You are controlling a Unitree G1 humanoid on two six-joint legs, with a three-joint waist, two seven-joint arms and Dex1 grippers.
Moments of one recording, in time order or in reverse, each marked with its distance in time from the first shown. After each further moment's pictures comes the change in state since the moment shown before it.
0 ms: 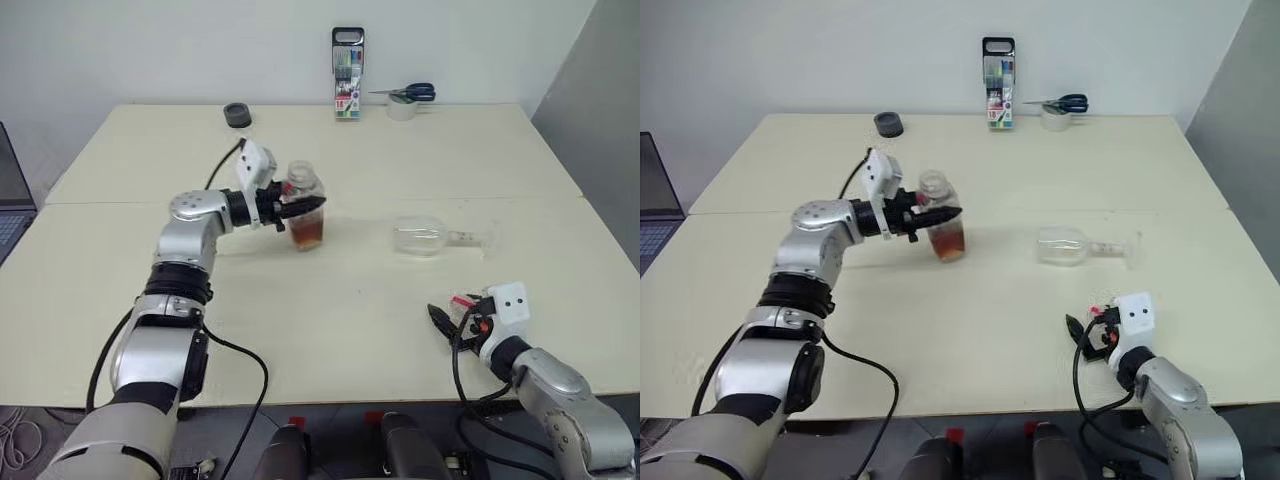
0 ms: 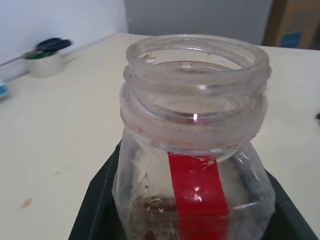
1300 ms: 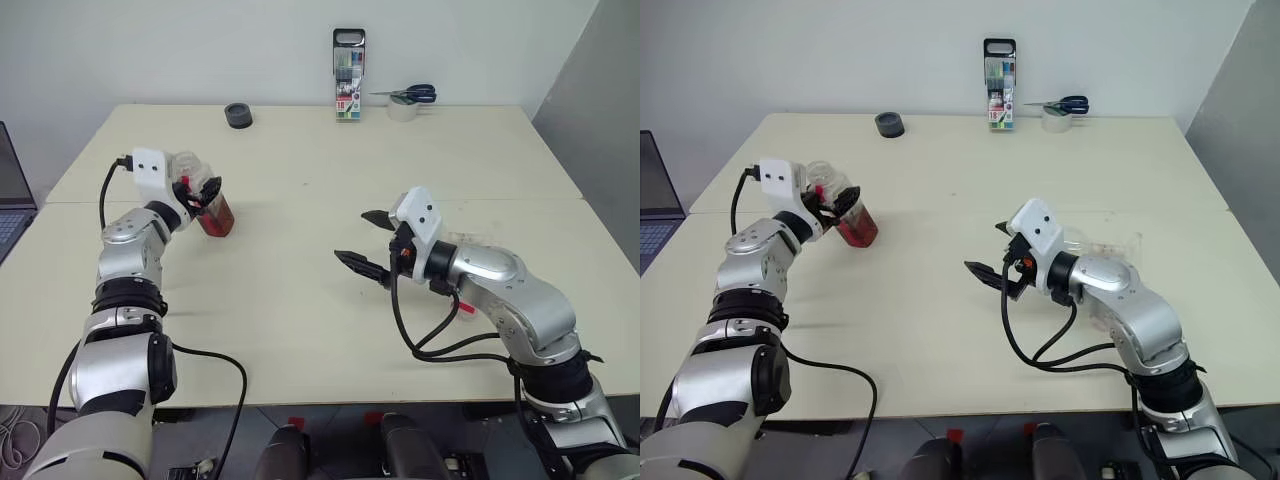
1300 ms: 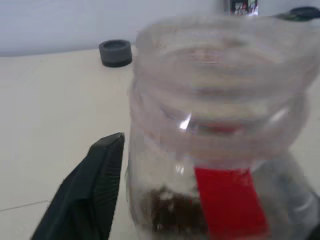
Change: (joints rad) left arm 0.095 0.105 0.214 0.188 0.020 -0.010 0.546; right arm -0.650 -0.064 0.312 0.120 0.028 0.041 0.295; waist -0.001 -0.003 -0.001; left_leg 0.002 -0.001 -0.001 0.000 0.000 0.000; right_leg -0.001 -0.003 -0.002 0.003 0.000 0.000
